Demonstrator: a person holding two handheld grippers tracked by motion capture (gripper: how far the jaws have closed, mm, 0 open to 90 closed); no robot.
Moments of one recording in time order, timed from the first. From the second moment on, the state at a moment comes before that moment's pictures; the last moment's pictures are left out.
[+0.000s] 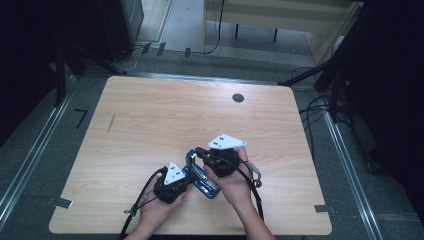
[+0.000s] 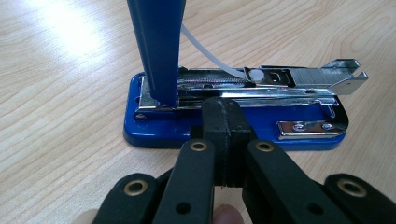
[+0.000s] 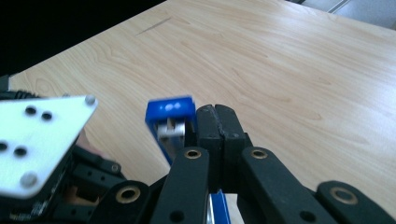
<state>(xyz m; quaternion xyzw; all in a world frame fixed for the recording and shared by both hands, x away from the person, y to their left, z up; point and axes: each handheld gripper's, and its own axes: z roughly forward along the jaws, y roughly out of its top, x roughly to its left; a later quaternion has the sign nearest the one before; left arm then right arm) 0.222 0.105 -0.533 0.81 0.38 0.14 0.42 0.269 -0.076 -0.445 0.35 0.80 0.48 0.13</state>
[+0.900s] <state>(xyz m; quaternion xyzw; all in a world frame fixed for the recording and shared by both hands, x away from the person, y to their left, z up) 0.222 0.105 -0.533 0.82 0.38 0.15 0.42 0.268 -0.064 -0.427 0.32 0.80 0.48 0.14</state>
